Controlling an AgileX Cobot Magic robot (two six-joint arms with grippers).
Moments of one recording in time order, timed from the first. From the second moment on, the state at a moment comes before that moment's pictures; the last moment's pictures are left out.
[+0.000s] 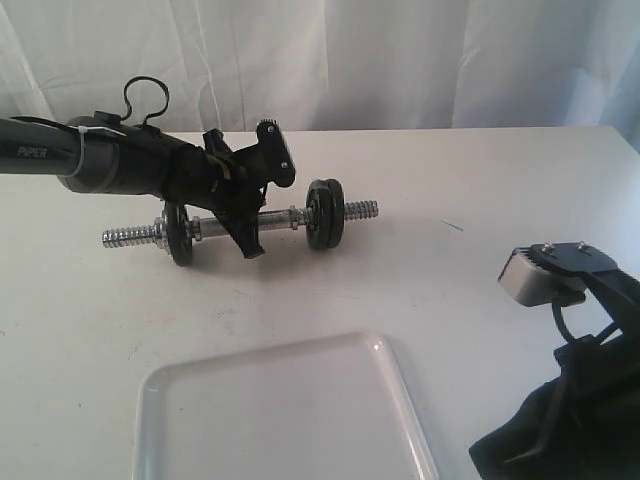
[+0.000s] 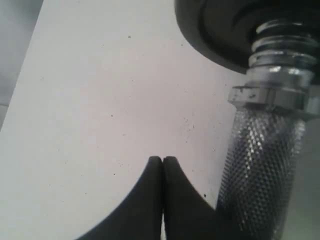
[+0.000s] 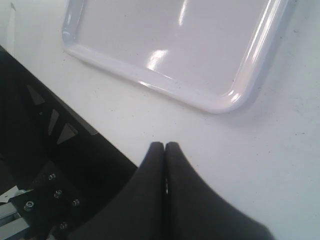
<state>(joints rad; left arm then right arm) -0.50 2.14 -1.47 0.08 0.14 0.78 0.31 0.98 -0.57 0.67 1.01 -0.54</state>
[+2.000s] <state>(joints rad) -0.50 2.11 -1.47 0.08 0.20 0.71 0.31 0.98 -0.57 0.67 1.01 -0.54</state>
